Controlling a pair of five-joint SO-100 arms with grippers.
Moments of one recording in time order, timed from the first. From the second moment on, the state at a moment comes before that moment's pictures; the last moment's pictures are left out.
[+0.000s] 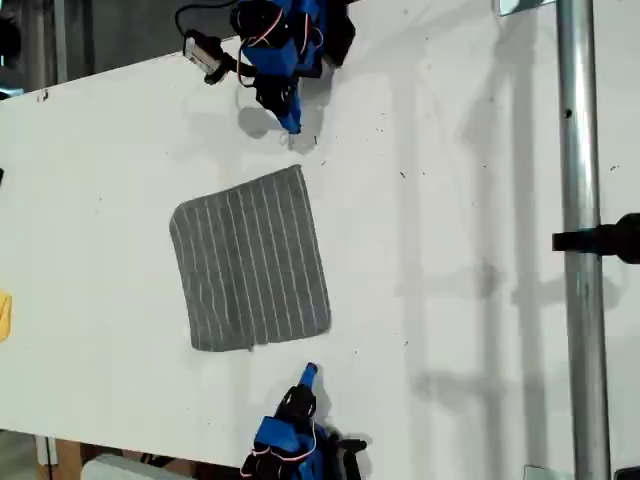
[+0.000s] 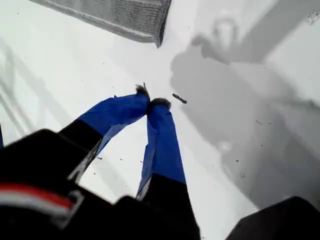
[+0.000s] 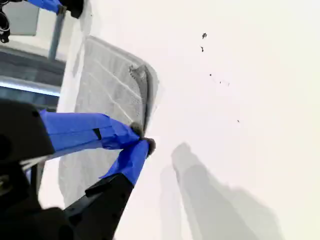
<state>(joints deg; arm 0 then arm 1) -7.4 198.6 178.4 73.7 -55.6 14.9 188.3 166.6 80.8 86.3</state>
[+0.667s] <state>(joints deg) -19.8 198.6 178.6 73.7 -88.2 17.2 188.3 166.6 81.0 86.6</state>
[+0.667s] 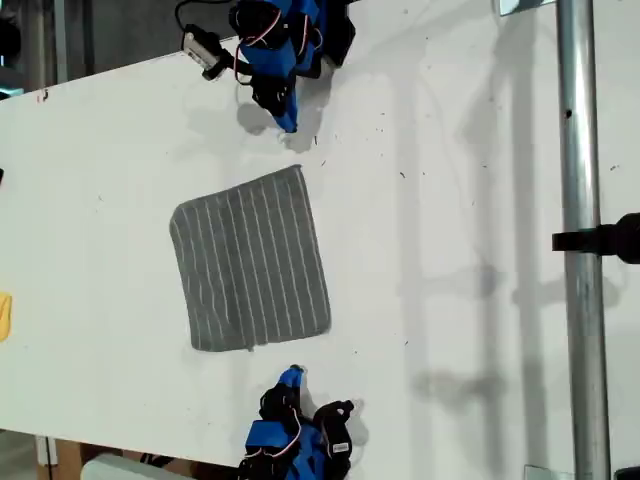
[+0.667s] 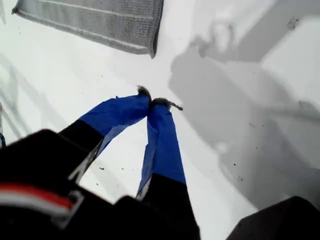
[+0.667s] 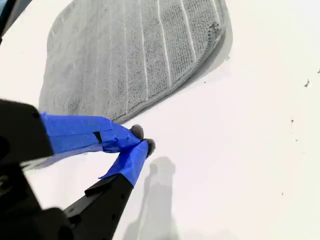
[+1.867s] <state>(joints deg) 4.3 118.6 107.3 71.9 -101.5 20.9 119.4 98.3 87.2 40.0</state>
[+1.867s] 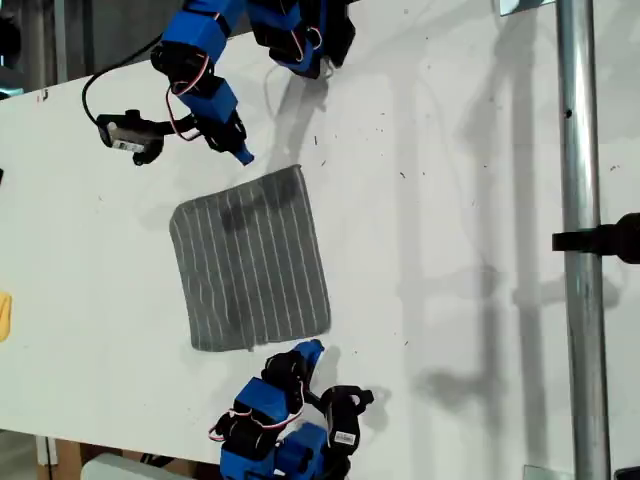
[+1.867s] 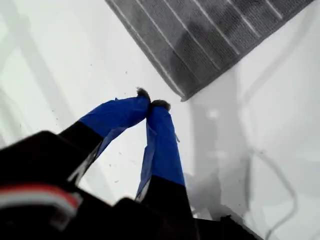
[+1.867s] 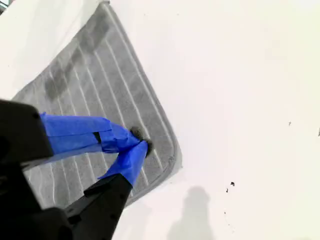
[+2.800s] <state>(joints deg) 4.4 114.3 100.2 77.5 -101.2 24.1 90.9 117.3 60.0 24.4</state>
